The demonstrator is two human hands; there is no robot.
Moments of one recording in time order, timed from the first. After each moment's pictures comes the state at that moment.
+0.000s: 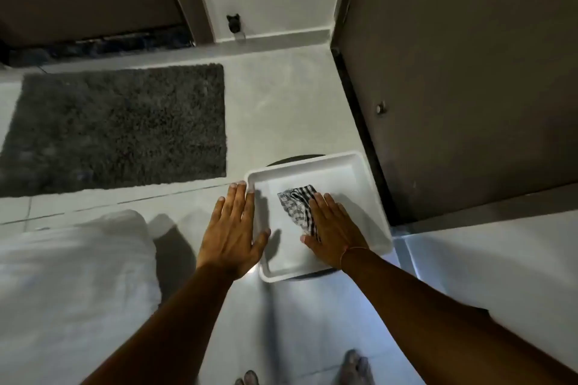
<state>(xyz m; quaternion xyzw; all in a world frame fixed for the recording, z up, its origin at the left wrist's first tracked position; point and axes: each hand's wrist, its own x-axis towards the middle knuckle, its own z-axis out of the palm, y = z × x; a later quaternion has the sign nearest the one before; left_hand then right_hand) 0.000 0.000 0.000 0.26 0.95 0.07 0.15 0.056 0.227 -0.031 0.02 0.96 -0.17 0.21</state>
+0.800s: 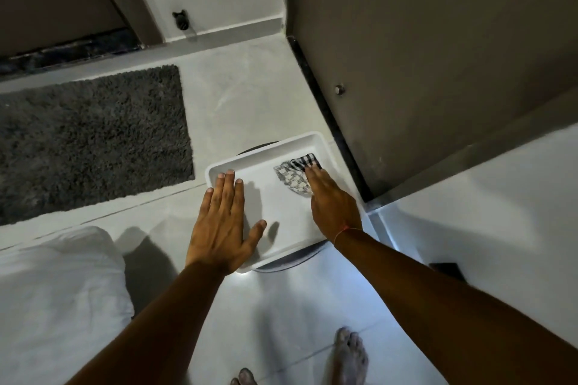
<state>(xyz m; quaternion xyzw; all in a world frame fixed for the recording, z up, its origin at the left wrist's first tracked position) 0.017 0.041 0.004 0.32 0.94 0.09 0.11 0.081 0.263 -0.011 0.15 0.97 -0.20 -0.03</state>
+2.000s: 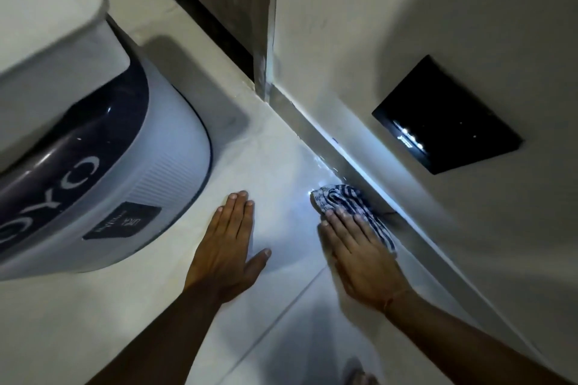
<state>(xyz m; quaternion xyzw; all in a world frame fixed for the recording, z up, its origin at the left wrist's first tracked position) 0.233 0.169 -0.379 0.54 0.81 0.09 0.20 0.454 0.343 -0.349 0.17 0.97 -0.06 0.14</state>
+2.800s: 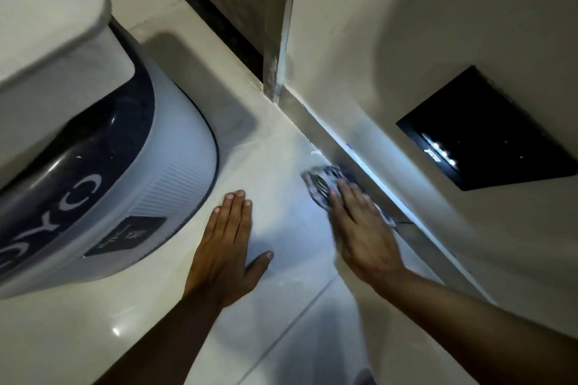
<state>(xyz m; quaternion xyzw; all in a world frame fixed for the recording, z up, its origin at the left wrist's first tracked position) 0.219 0.166 -0.385 0.53 0.82 0.10 0.19 0.404 0.365 -0.353 0.29 0.94 -0.15 0.09</state>
